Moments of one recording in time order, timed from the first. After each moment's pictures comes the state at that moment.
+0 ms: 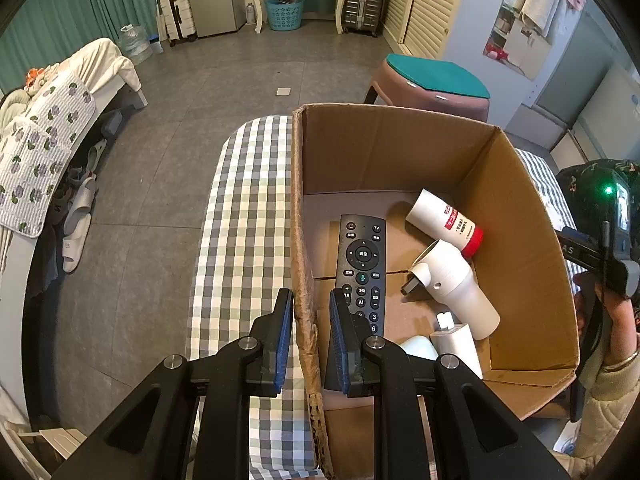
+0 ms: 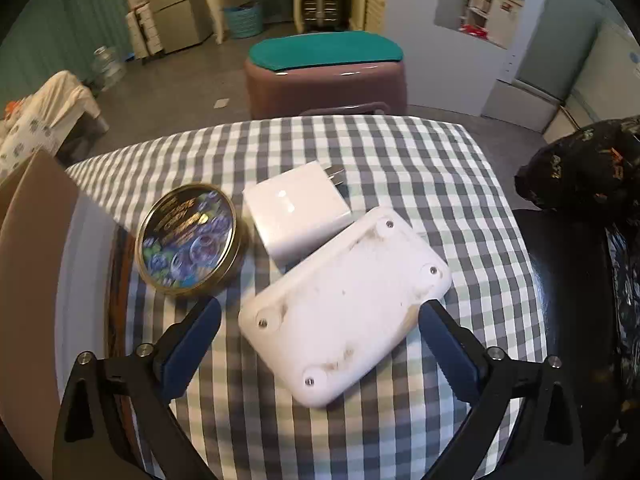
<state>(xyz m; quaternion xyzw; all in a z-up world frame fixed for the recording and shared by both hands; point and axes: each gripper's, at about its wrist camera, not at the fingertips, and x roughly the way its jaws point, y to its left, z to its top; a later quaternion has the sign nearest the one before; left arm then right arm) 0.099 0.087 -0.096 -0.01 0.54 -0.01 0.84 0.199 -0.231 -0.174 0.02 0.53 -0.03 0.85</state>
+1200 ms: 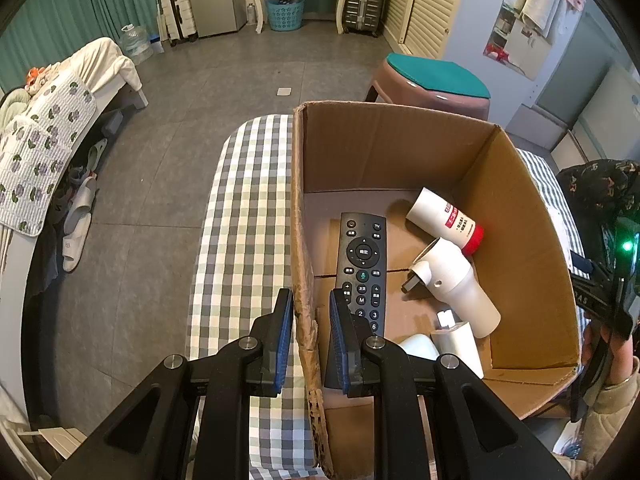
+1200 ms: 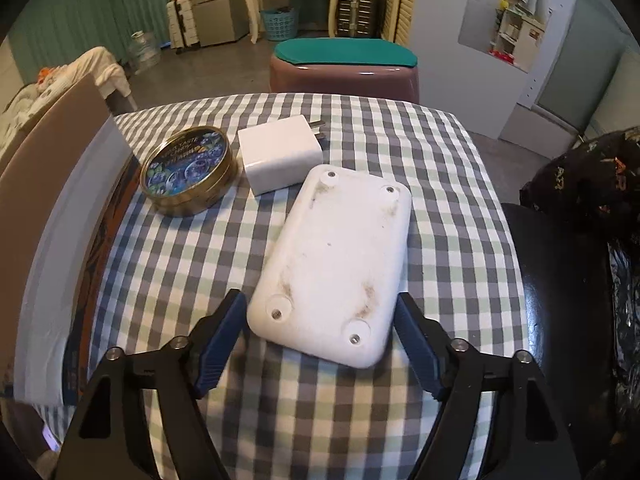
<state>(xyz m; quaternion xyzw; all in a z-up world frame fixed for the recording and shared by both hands) 0.097 0.085 -0.095 0.00 0.54 0.00 0.84 0.138 -0.267 -0.188 -0.01 0.51 0.03 0.86</state>
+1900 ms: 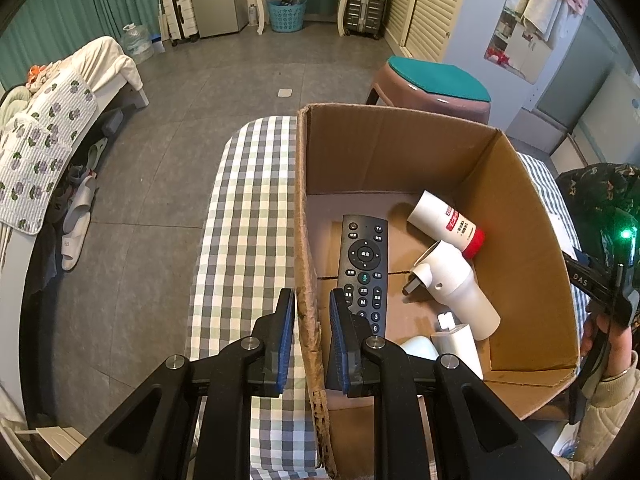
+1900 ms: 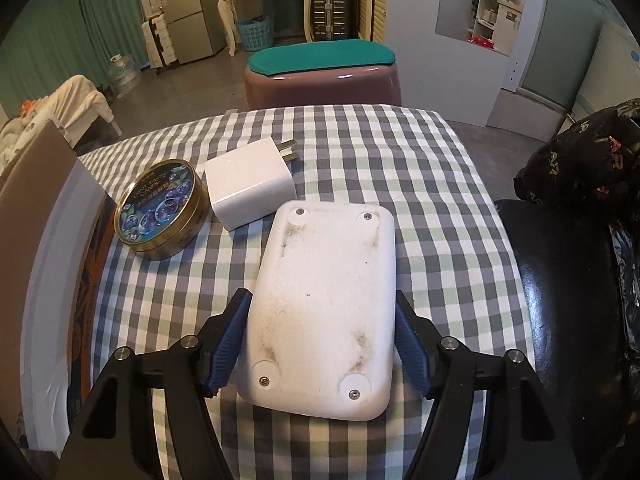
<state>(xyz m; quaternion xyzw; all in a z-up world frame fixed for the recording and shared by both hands) 0.099 0.082 -0.094 -0.01 0.54 0.00 0.84 0.159 -0.285 -0.186 0.02 0.50 0.01 0.87</state>
